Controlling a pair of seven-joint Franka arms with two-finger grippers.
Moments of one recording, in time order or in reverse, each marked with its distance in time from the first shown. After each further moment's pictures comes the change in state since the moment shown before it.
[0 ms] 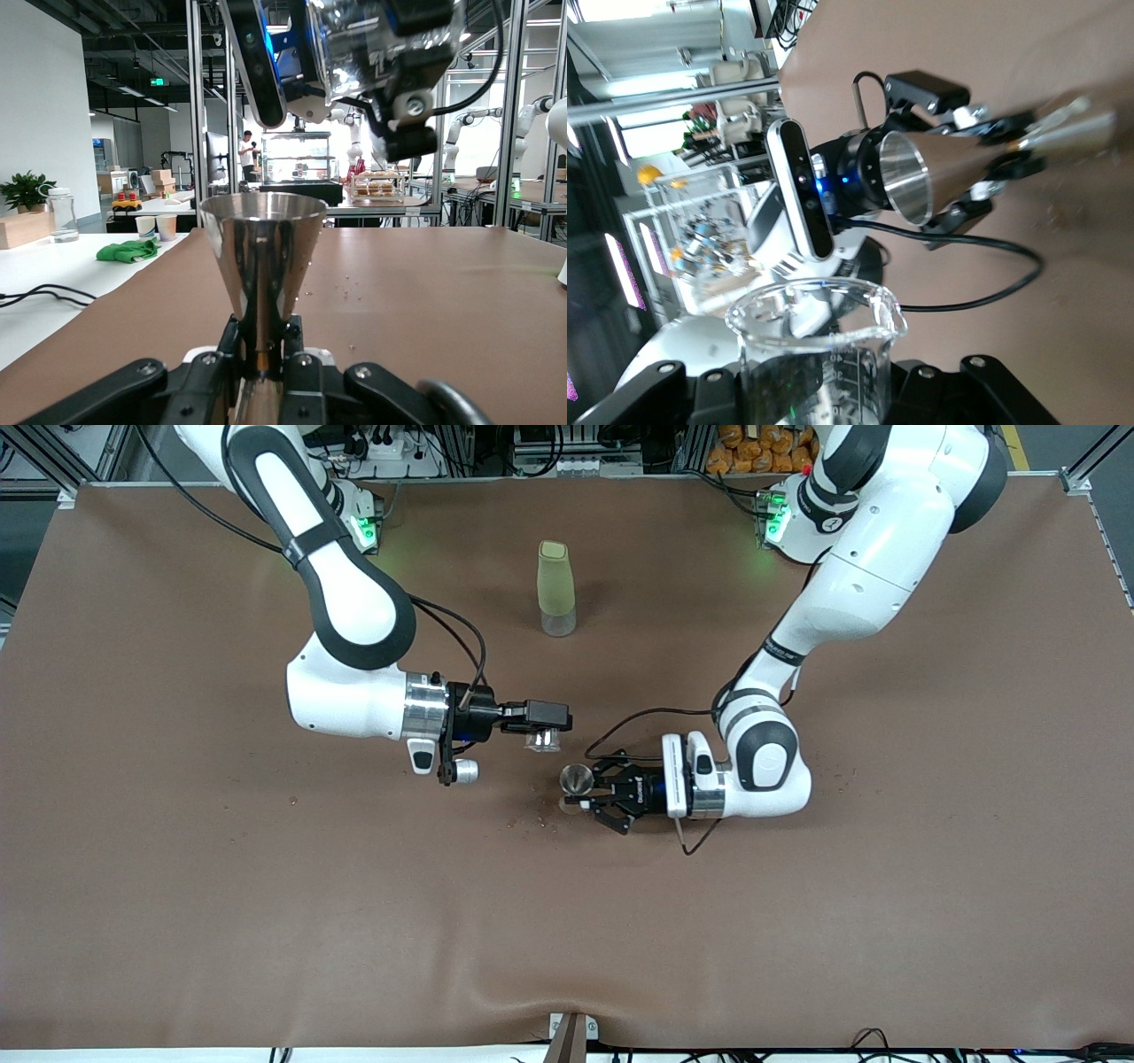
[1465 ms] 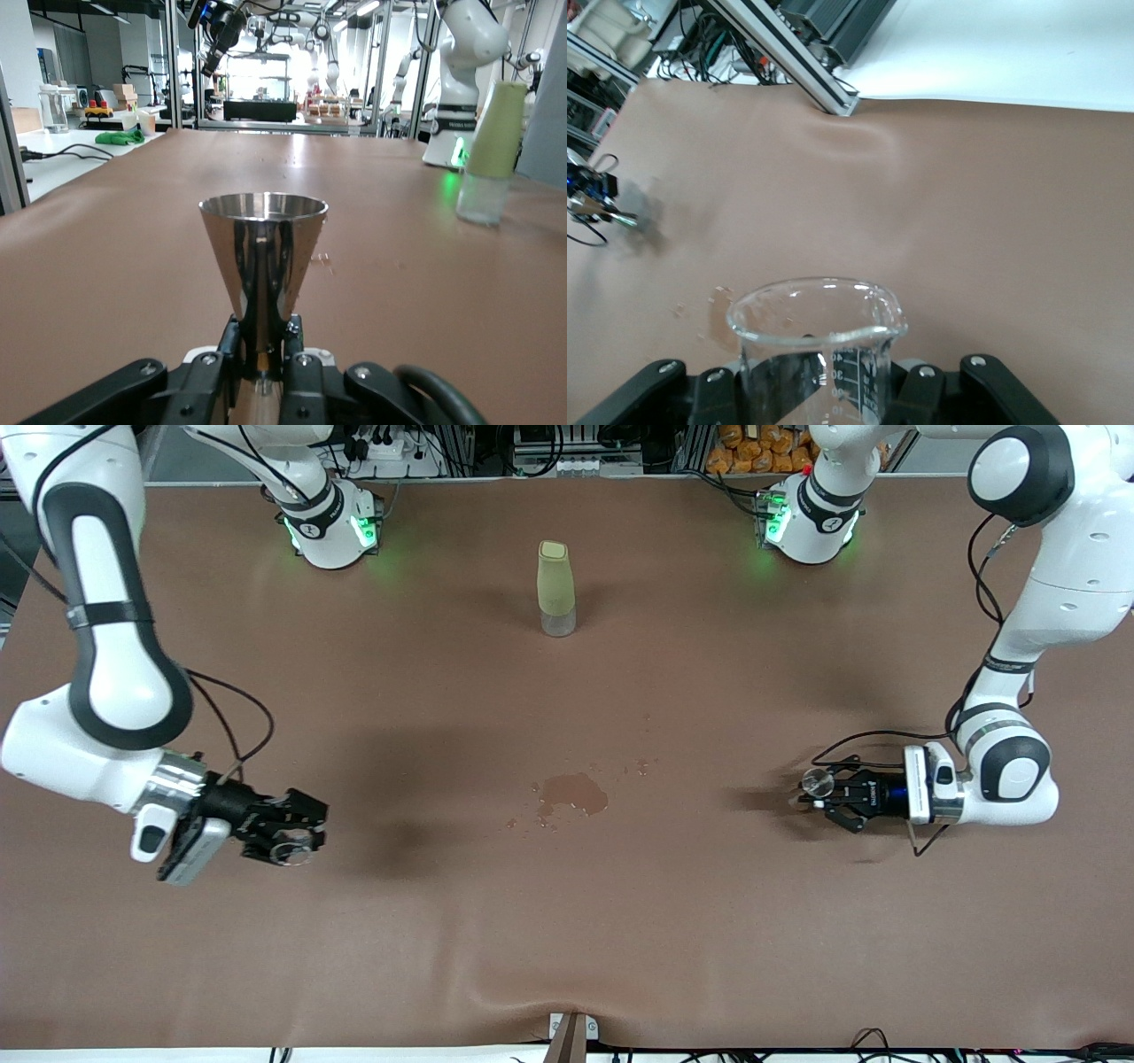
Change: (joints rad) left arm 0.656 0.020 0.012 -0.095 0.713 -0.334 -0.018; right arm -0.470 0.030 -0.042 0.024 -0.465 -0.005 -0.733
